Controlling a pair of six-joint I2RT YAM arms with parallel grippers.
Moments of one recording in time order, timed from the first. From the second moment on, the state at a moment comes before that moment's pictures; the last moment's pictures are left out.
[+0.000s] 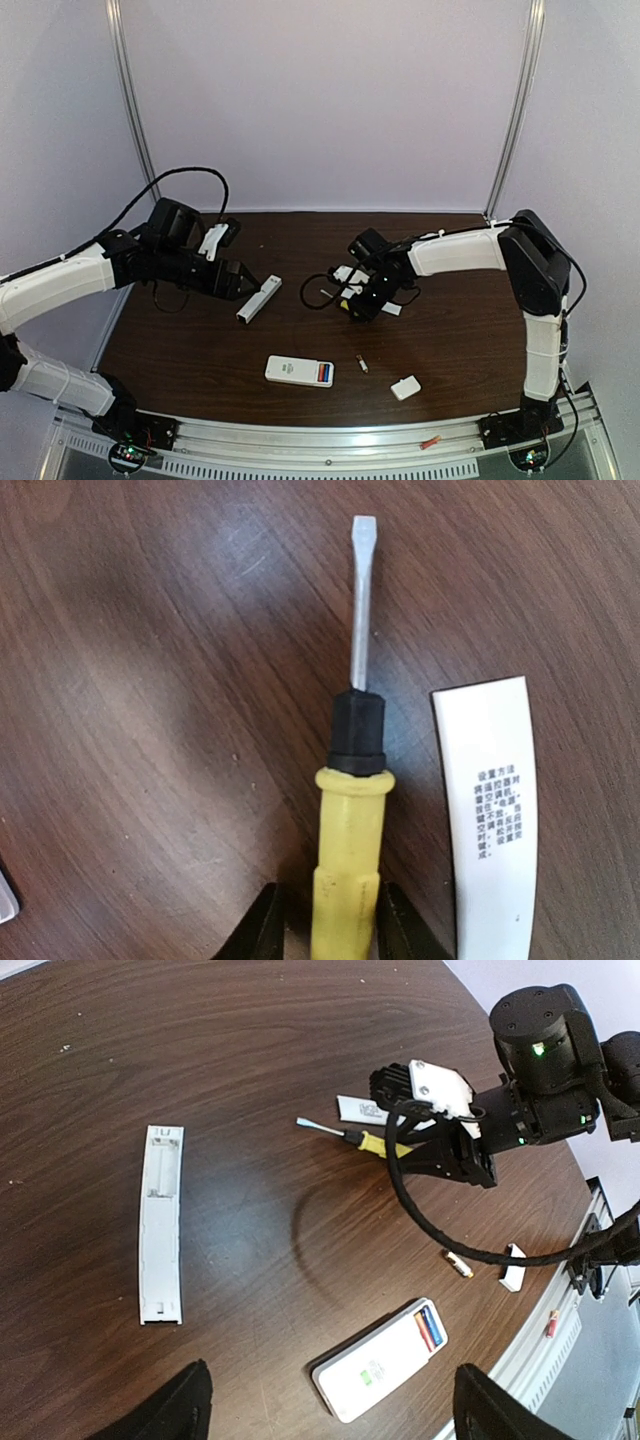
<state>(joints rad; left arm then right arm) -0.62 1.22 0.94 -0.50 0.31 -0.31 0.76 2.04 1.39 -0.51 -0.10 -0.15</state>
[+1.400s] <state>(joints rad) -0.33 1.31 1.12 -0.44 0.54 -0.35 0.76 1.74 1.40 -0.66 -0.25 -0.03</state>
